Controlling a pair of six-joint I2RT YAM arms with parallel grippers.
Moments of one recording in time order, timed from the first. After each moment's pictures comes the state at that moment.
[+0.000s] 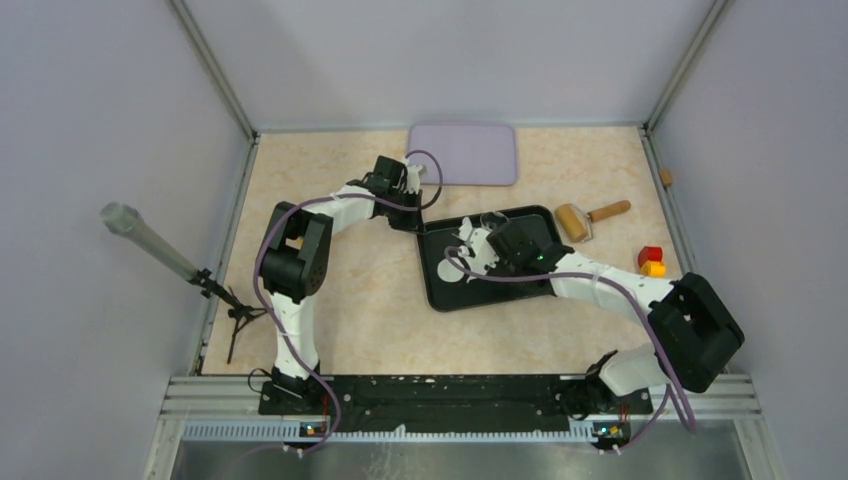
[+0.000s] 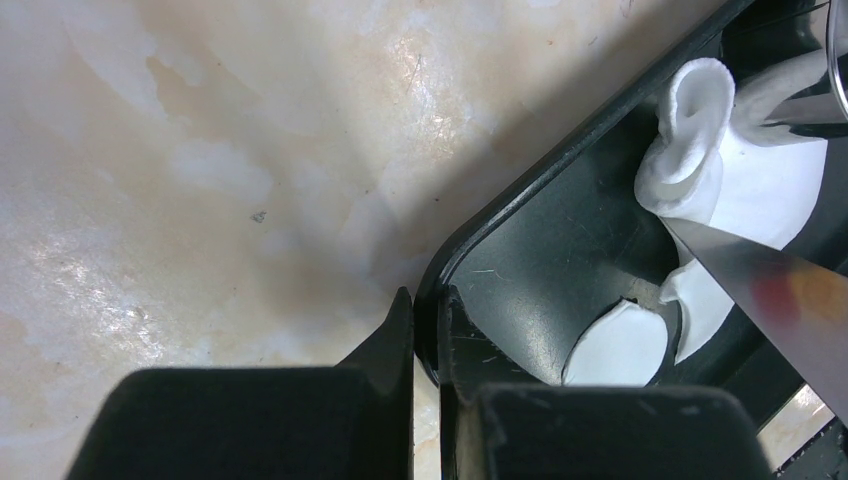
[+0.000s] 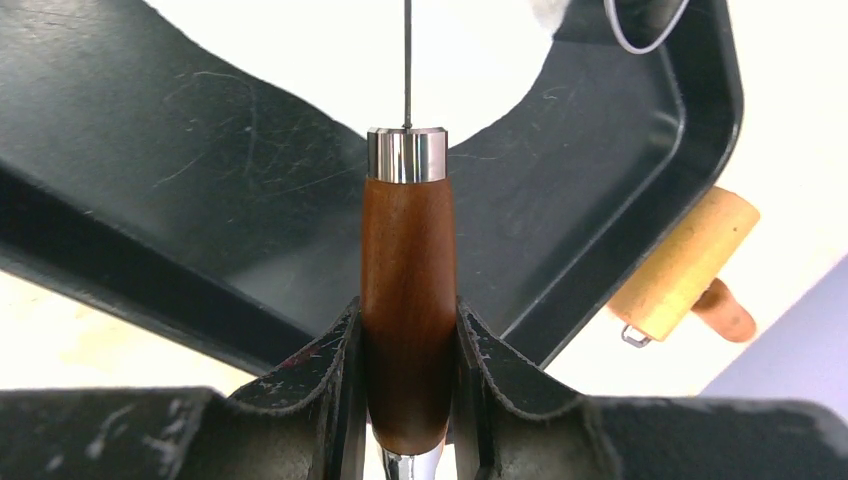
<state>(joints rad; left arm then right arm) -0.38 2.04 1.39 -0.34 0.39 -0.18 0.73 1.40 0.81 -0.45 0.30 -0.46</state>
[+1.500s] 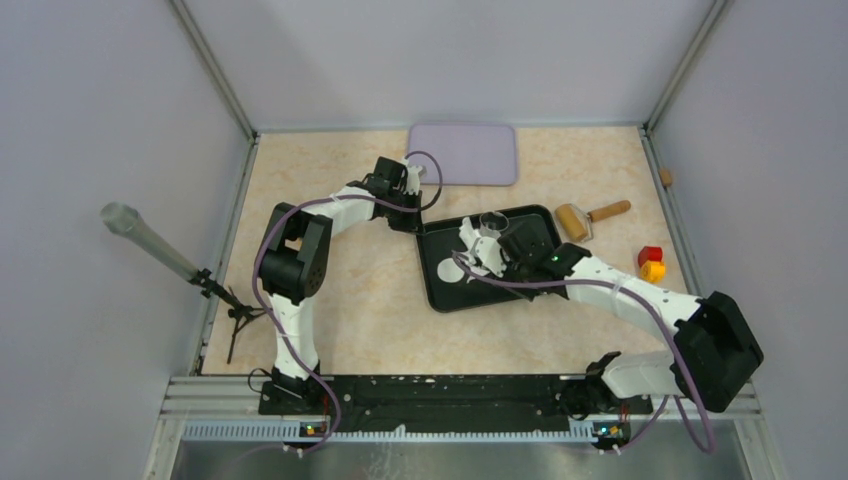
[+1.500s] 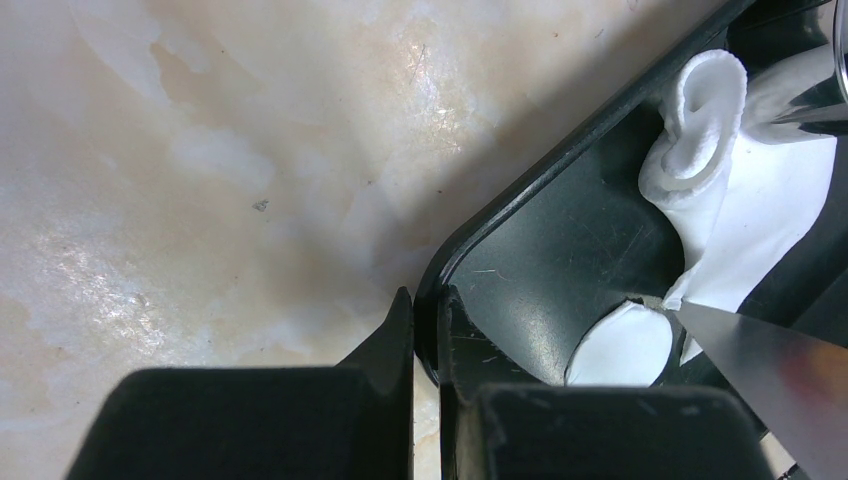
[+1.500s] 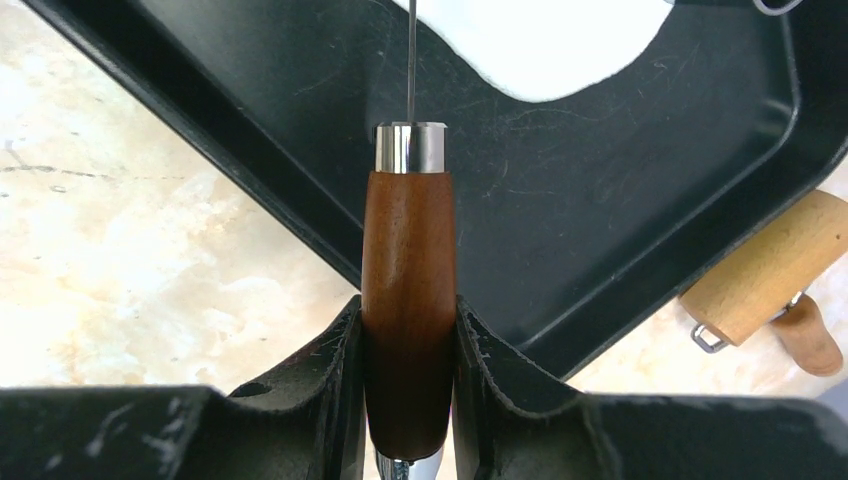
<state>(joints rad) -0.39 2.03 1.38 -0.33 0.37 -0.18 0.72 1.29 0.82 -0.63 0.12 -0.47</state>
